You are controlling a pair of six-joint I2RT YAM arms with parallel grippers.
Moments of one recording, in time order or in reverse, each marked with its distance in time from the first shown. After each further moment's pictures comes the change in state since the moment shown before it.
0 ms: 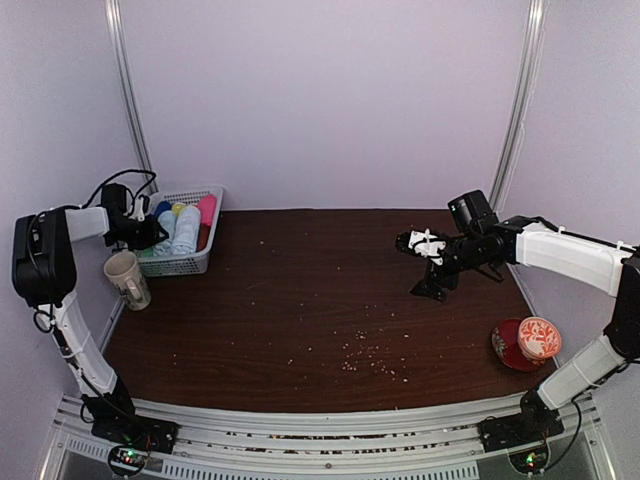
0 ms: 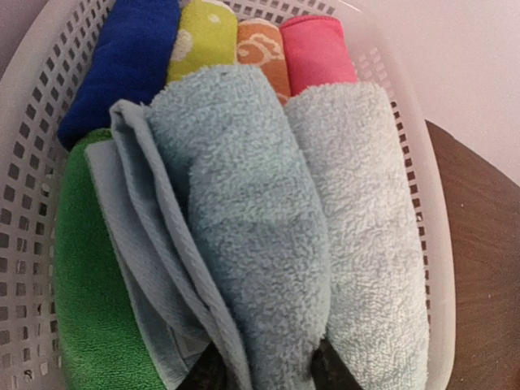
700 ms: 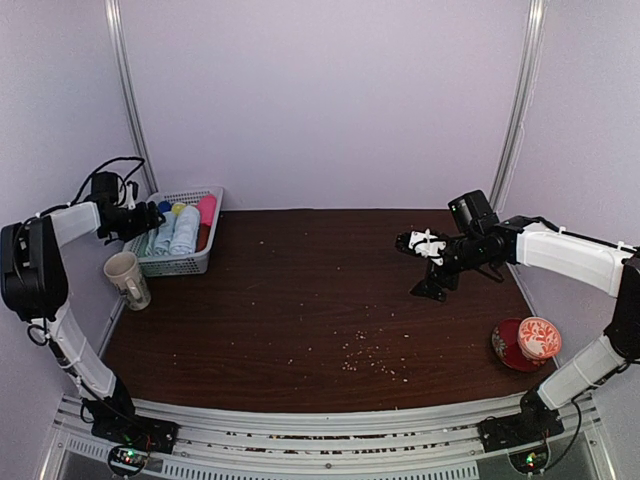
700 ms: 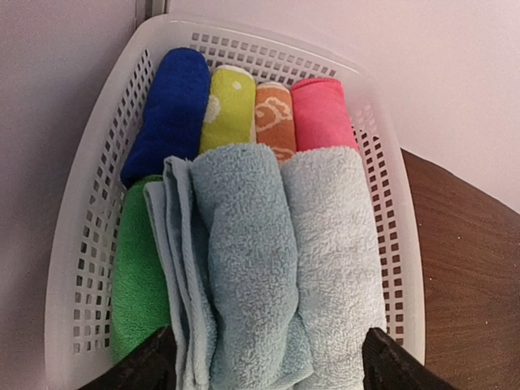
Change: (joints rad) left arm 0.003 -0.127 -0.012 -0.003 -0.100 -0.052; right arm 0.000 -0.003 0.000 -0.006 -0.005 -0.002
